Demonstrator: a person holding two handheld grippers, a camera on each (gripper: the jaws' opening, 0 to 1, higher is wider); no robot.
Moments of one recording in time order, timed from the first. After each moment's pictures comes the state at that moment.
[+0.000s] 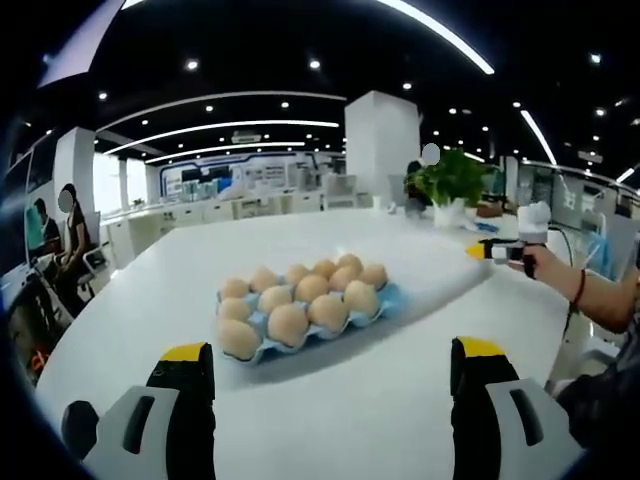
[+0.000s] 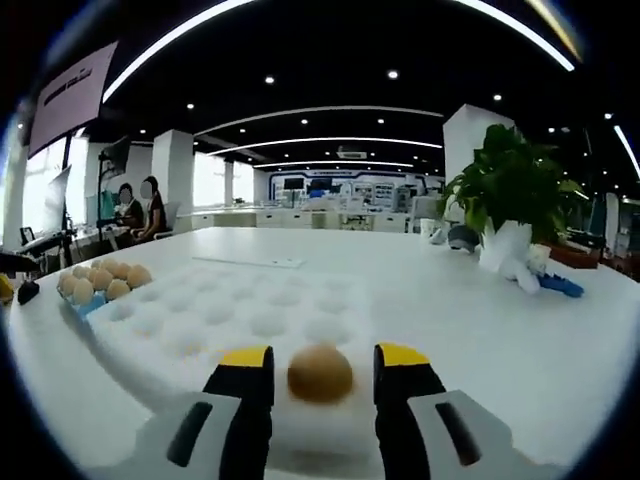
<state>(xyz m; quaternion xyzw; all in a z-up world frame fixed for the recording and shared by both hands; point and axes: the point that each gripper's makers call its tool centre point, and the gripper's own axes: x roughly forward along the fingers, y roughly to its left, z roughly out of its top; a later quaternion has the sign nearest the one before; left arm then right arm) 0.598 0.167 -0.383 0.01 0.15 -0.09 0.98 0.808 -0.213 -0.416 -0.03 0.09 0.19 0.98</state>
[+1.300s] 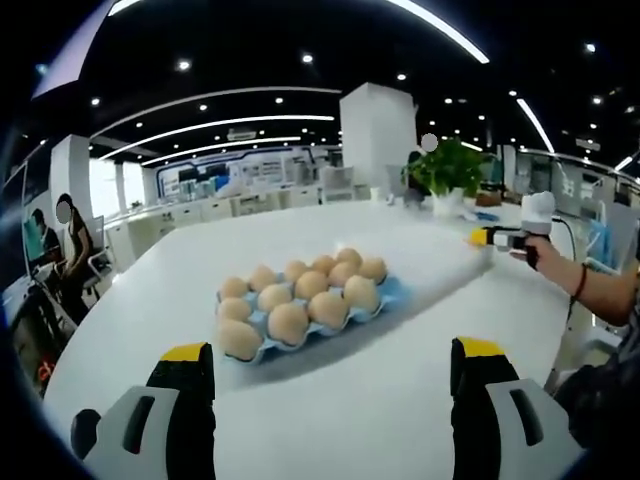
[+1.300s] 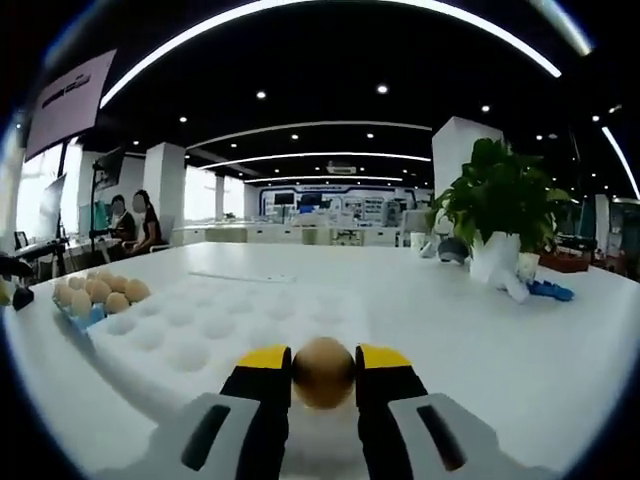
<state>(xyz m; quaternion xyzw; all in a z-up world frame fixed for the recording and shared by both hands) 0.598 0.166 -0.385 0.03 0.17 -0.09 0.98 0.801 -0.212 -0.396 -0.04 0.06 0.16 0.98</state>
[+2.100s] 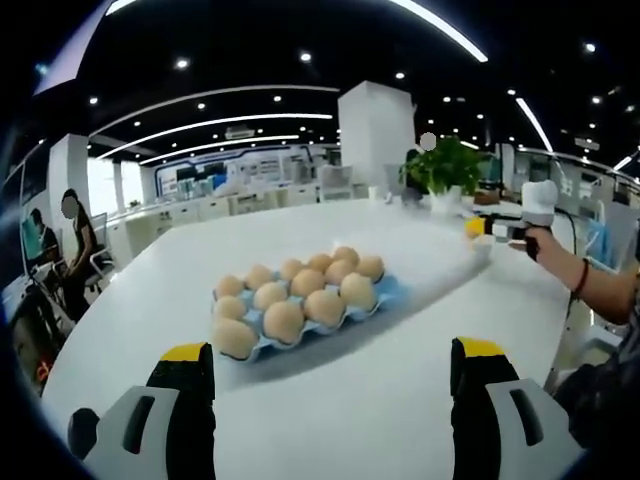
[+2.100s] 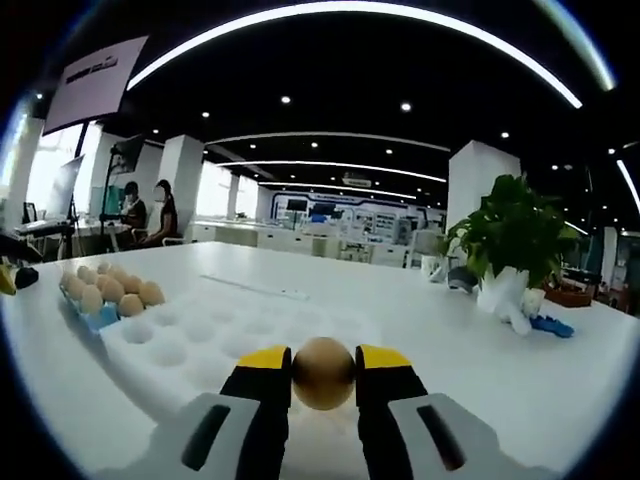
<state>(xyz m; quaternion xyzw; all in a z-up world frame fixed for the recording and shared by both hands) 0.598 0.164 -0.387 0.03 0.17 -0.10 0.98 0.795 -0.192 -0.372 -0.07 0.03 0.18 0.98</state>
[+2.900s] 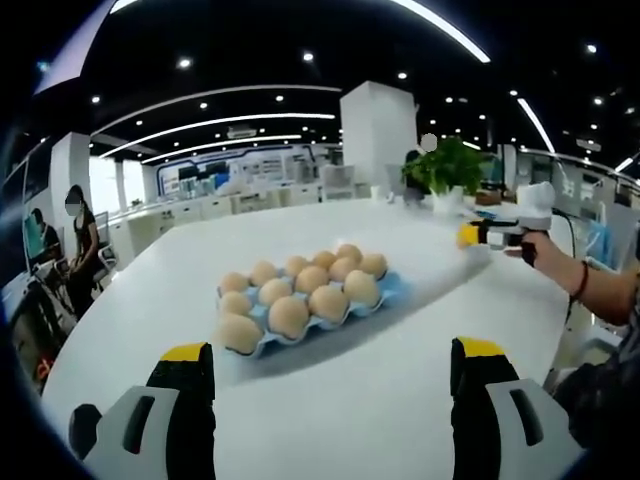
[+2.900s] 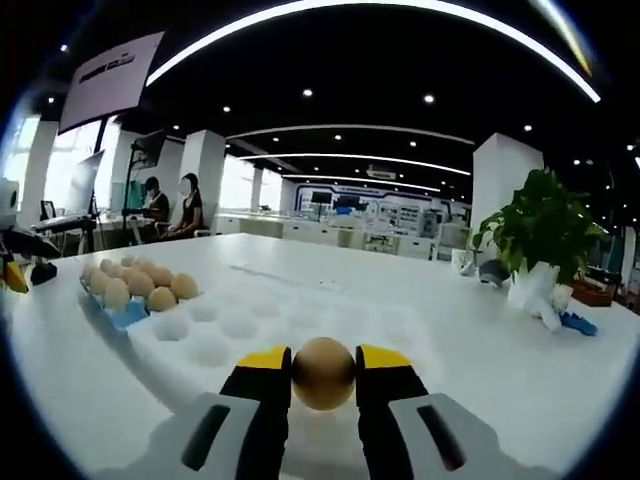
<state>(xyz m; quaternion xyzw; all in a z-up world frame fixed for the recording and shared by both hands) 0.596 0.168 -0.388 0.03 0.17 -0.09 0.98 0.790 -0.151 -0.393 -0.08 0.05 0.22 0.97</state>
